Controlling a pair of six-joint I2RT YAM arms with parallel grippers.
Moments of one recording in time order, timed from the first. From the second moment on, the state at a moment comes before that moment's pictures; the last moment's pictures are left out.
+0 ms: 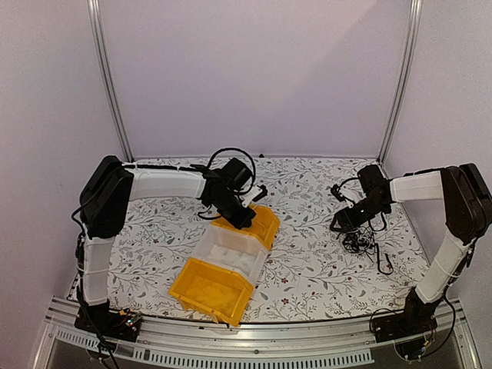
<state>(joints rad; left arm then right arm) -0.79 2.14 1.59 -0.55 0.12 0.01 0.22 1.73 0.95 -0.37 -0.32 -0.26</state>
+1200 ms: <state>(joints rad) -0.81 2.14 1.56 -0.45 0.15 0.14 0.22 1.74 0.99 -0.42 -0.36 -0.25</state>
